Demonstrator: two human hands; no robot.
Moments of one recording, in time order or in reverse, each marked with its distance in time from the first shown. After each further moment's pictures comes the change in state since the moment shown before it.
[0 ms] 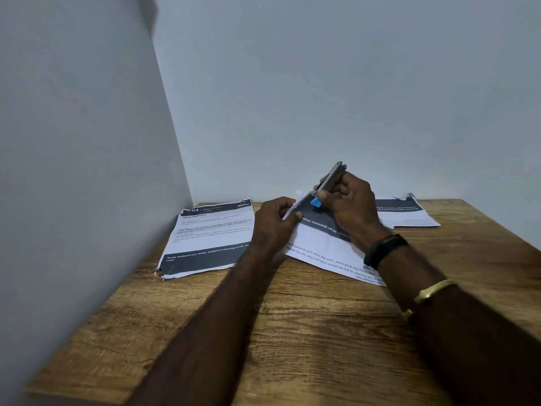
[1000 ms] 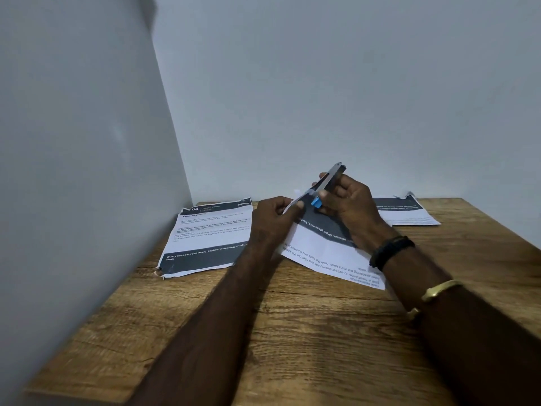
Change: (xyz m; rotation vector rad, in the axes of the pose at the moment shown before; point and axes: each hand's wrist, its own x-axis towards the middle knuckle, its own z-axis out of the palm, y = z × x) left_hand -0.003 0.004 -0.002 -0.106 0.031 -0.054; right_hand -0.005 0.000 -0.004 0.266 -0.125 0.170
